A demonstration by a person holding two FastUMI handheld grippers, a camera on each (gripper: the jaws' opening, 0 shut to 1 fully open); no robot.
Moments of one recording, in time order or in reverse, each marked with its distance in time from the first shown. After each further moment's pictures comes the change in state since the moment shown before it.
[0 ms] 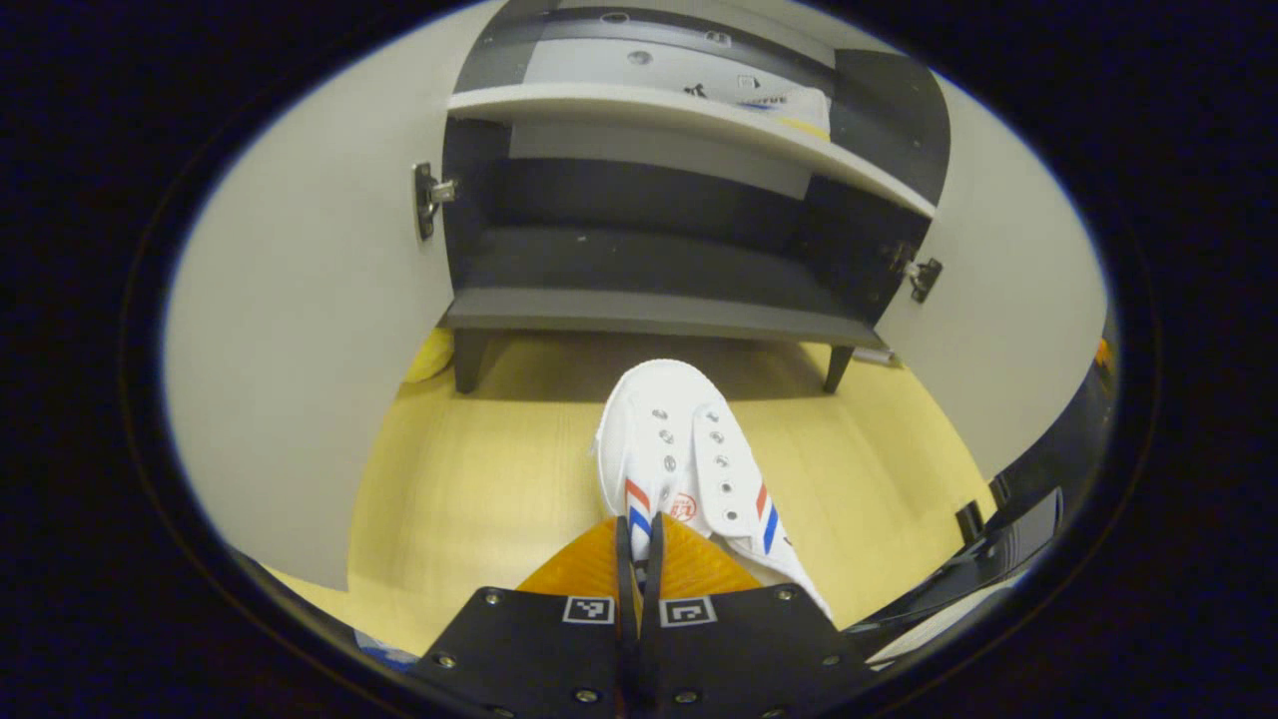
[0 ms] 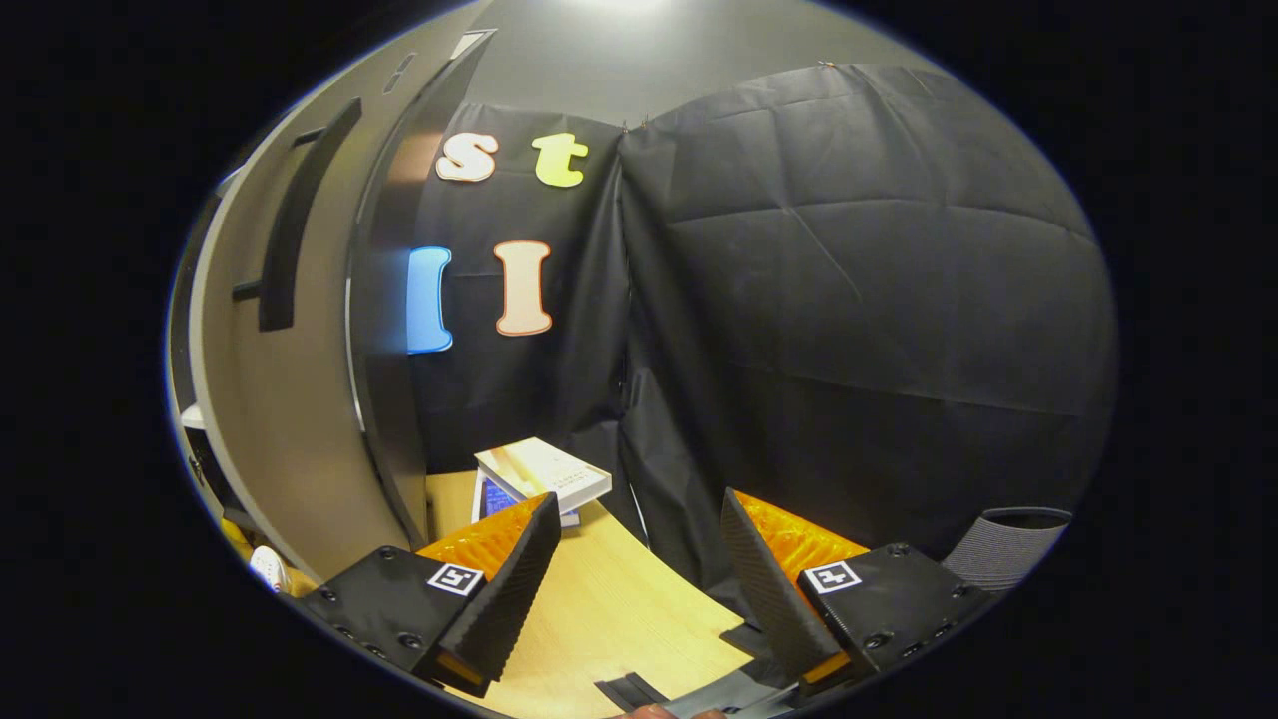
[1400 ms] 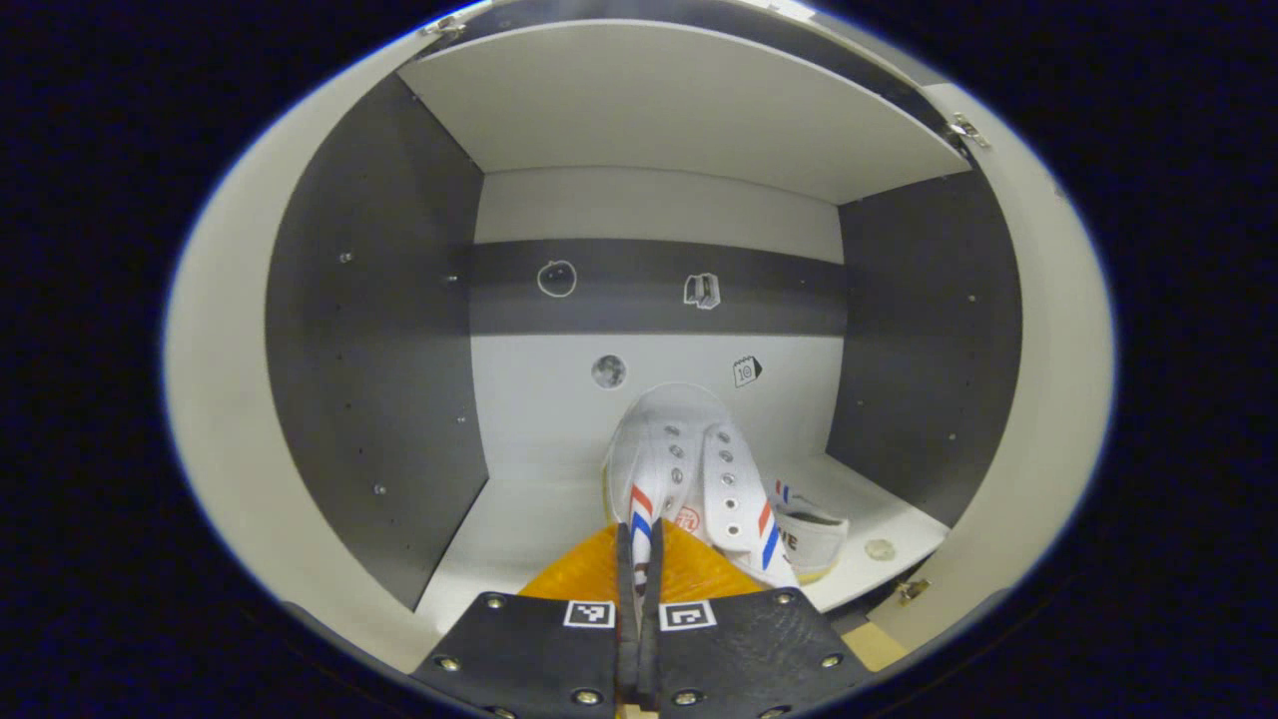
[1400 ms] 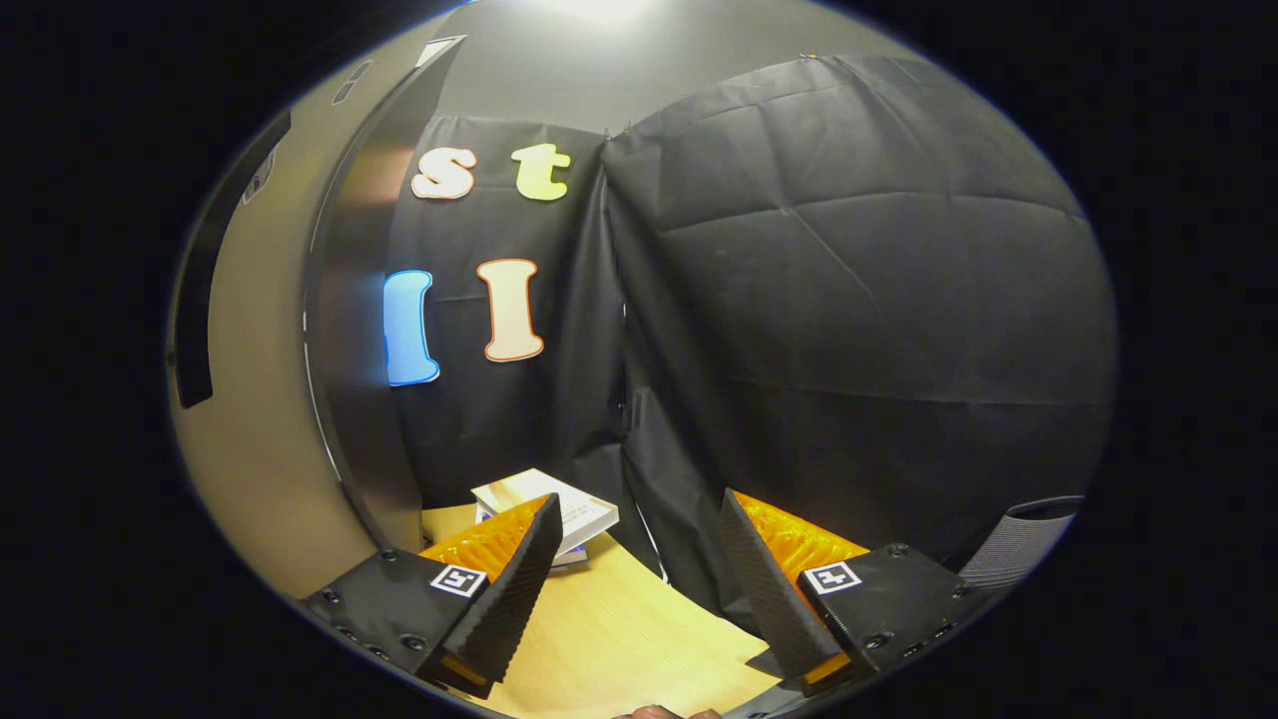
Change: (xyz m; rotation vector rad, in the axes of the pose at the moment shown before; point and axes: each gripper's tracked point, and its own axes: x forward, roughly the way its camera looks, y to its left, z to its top) left arm -0.020 -0.003 0.012 0.166 -0.558 0.069; right arm 0.044 -0.005 0.012 0.068 -0.025 -0.027
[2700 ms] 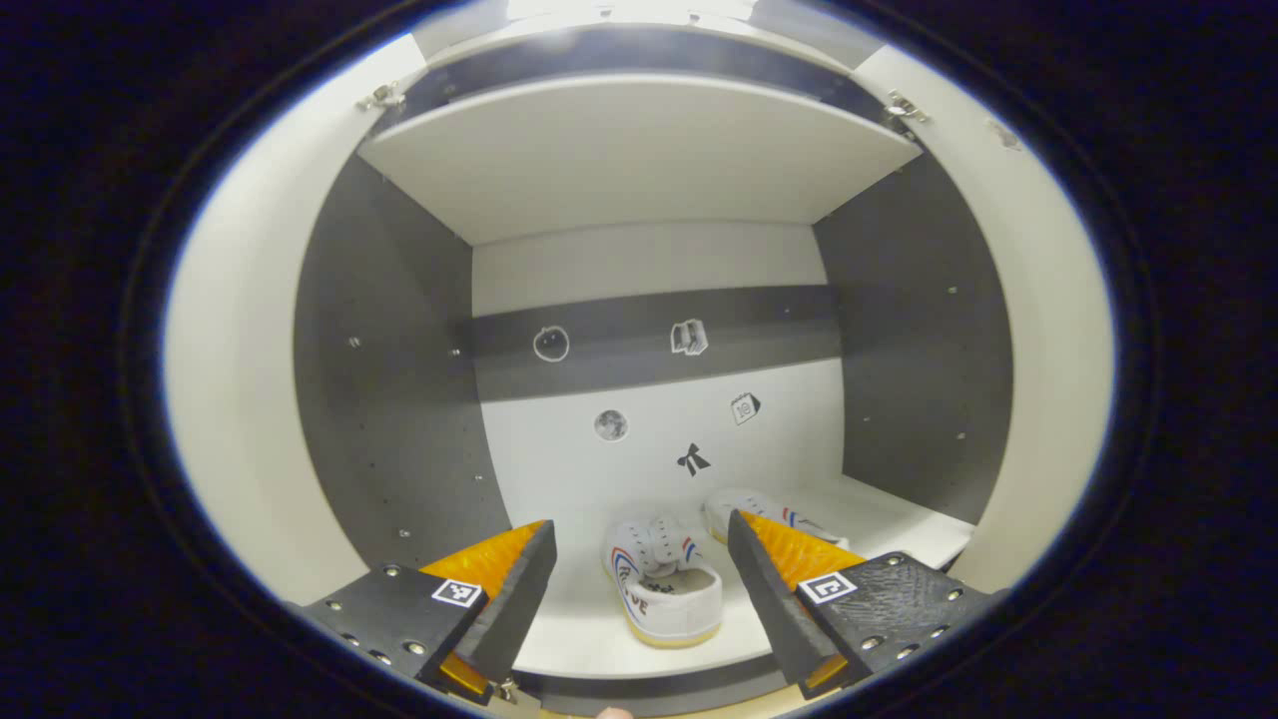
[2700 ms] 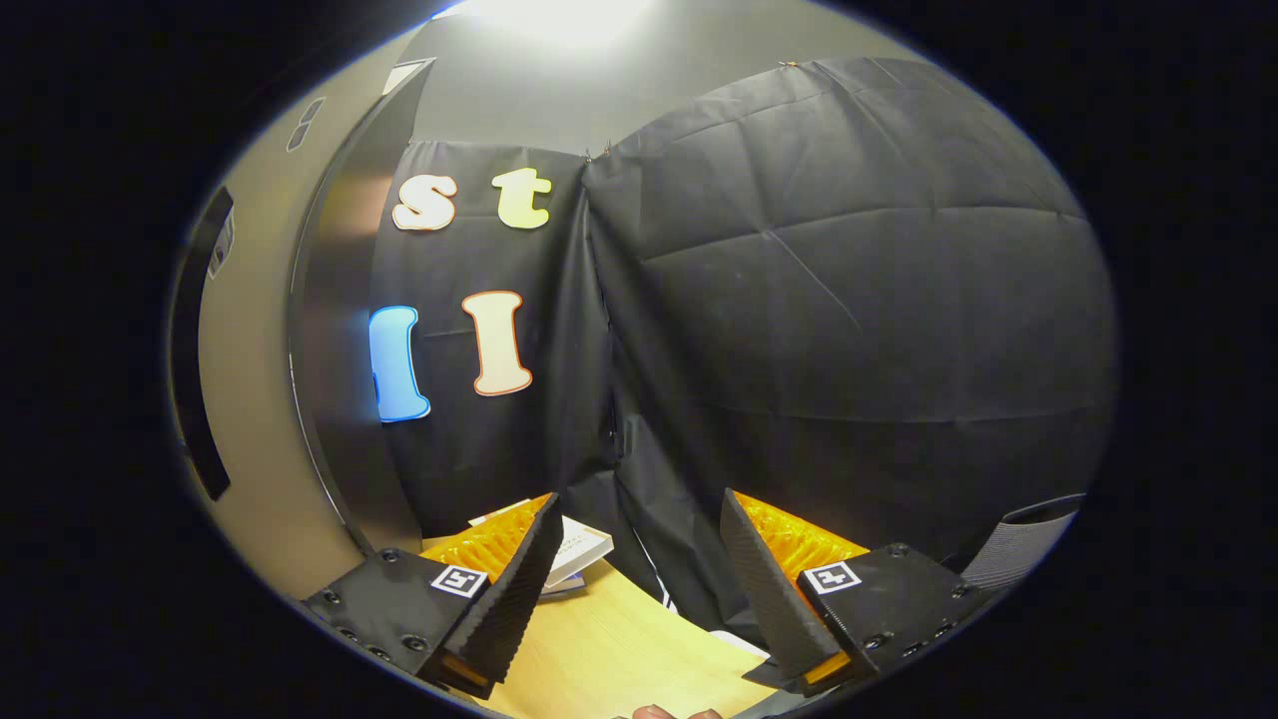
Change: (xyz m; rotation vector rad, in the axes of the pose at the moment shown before) left arm -0.111 -0.030 0.053 0.138 -0.175 0.061; right arm -0.005 -0.007 0.052 0.037 -0.067 0.000
